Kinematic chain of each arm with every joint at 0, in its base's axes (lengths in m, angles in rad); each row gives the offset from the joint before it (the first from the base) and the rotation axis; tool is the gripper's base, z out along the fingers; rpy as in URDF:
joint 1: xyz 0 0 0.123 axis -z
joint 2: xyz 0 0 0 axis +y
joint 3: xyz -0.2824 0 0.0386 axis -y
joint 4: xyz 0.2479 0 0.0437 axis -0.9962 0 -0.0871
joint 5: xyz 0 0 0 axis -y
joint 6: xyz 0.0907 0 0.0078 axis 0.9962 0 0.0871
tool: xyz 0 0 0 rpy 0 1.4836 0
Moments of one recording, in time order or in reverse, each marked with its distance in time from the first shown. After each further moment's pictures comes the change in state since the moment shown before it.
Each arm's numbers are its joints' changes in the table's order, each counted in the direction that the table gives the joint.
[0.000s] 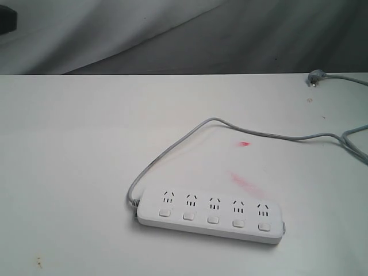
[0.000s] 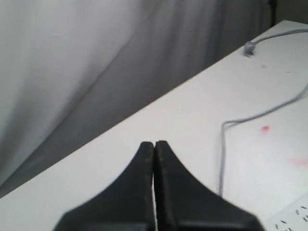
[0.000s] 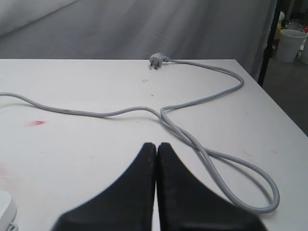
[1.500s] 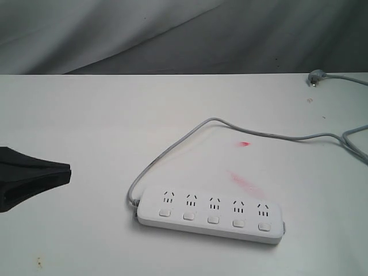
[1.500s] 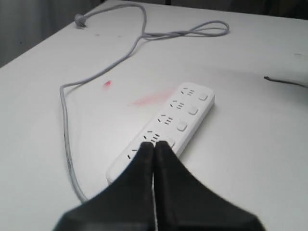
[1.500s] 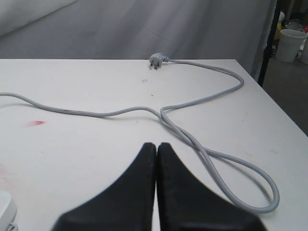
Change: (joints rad) left arm -0.325 0.104 -0.477 0.572 -0.617 1.012; right arm 0.000 0.000 0.000 0.000 0.000 0.000
